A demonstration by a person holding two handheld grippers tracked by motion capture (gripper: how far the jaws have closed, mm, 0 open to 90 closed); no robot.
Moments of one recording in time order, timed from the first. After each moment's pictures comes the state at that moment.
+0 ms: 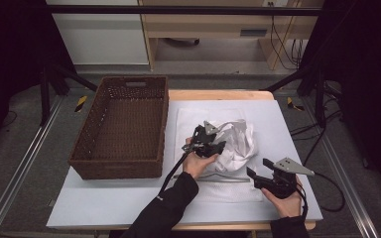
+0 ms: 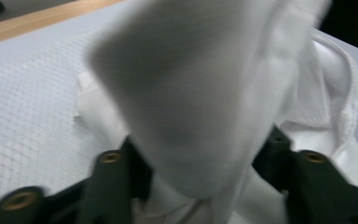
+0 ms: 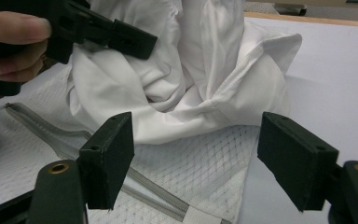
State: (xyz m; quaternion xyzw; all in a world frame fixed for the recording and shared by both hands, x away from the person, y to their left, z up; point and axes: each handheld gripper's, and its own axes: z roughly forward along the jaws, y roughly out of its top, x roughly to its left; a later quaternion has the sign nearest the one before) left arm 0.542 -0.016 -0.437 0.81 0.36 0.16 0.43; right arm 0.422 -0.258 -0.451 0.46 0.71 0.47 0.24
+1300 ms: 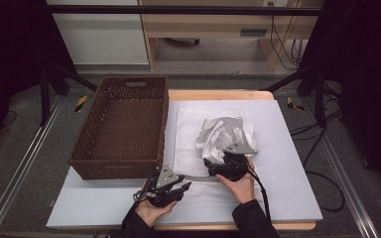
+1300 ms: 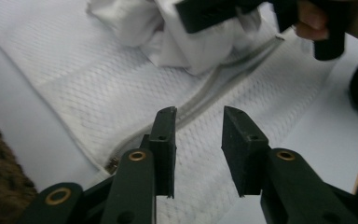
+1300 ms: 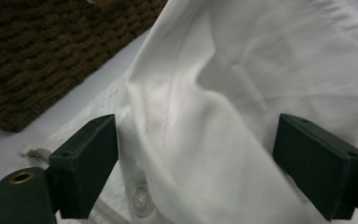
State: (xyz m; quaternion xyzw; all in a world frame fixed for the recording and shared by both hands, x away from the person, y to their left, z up) left arm 0.408 0.100 -0.454 0.83 0.31 0.15 0.43; right arm 0.478 -0.141 -0.455 0.45 0.74 0.45 0.21
